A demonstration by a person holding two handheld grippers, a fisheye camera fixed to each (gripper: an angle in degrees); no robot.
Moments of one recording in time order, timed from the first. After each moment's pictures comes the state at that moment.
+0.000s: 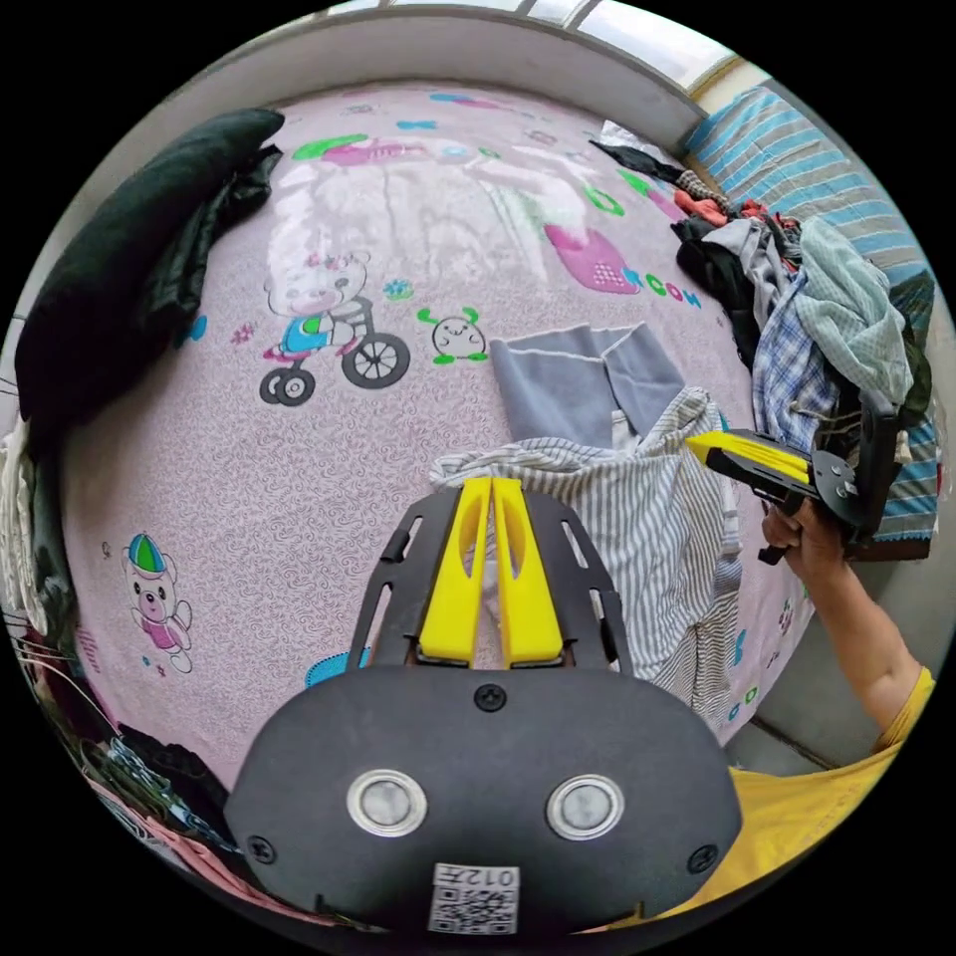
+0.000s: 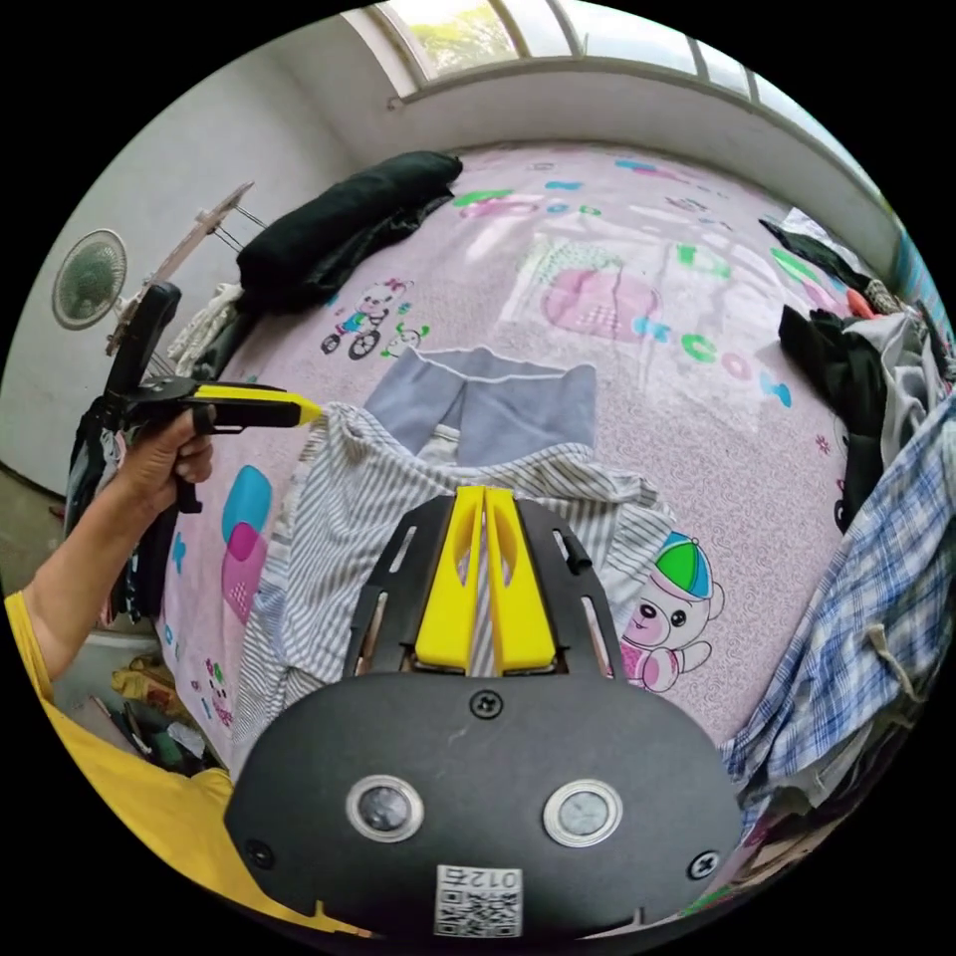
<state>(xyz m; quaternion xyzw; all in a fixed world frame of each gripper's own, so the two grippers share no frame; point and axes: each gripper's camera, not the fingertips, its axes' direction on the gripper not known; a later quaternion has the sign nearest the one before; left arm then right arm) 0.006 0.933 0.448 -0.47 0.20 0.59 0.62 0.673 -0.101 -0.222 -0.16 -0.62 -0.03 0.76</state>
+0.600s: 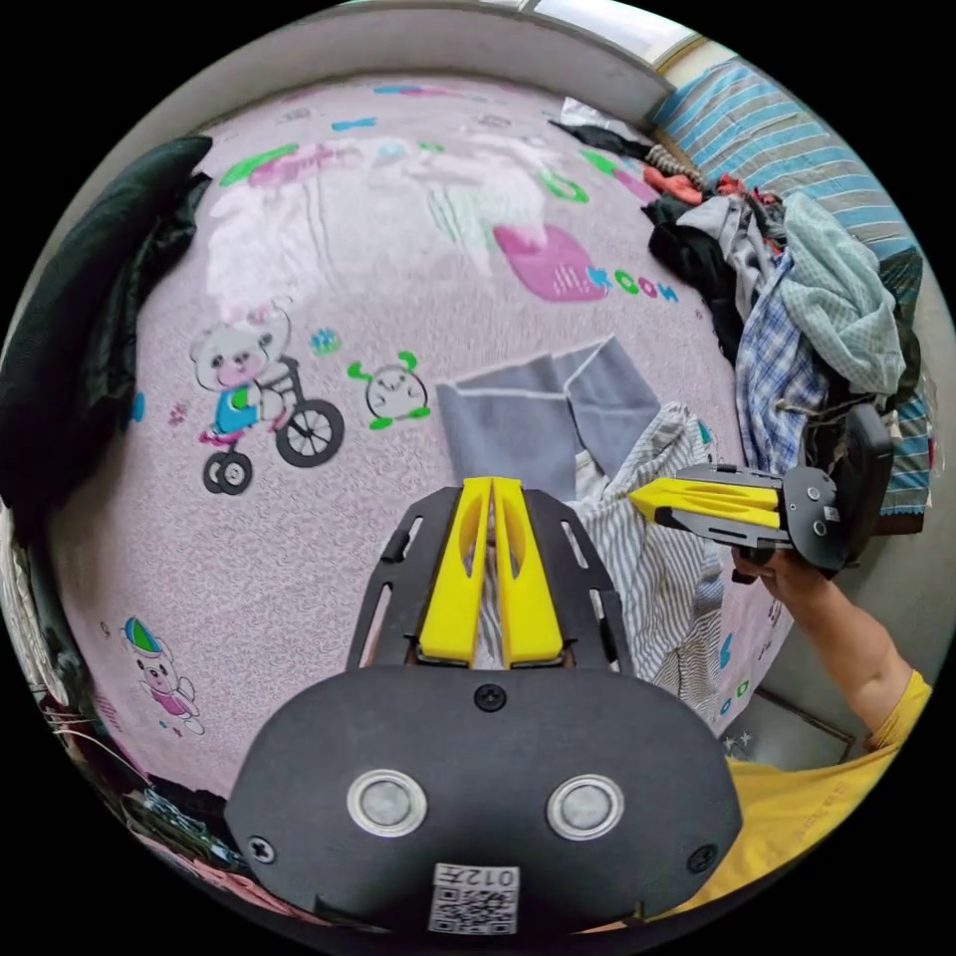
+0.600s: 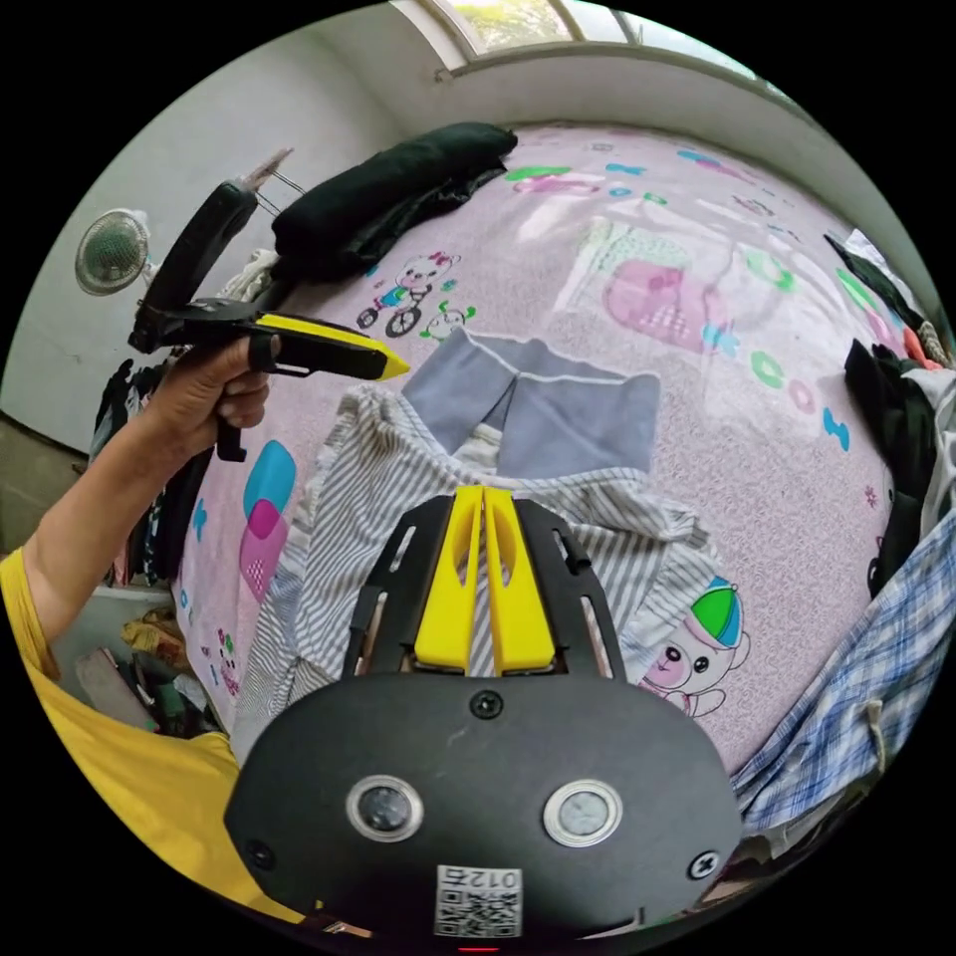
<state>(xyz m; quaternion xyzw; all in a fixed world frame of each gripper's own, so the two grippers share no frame) 0.044 1.013 0.465 -0.49 0.22 0.61 0.58 0.659 -0.149 -0.246 -0.16 -0.67 -0.08 0.72</state>
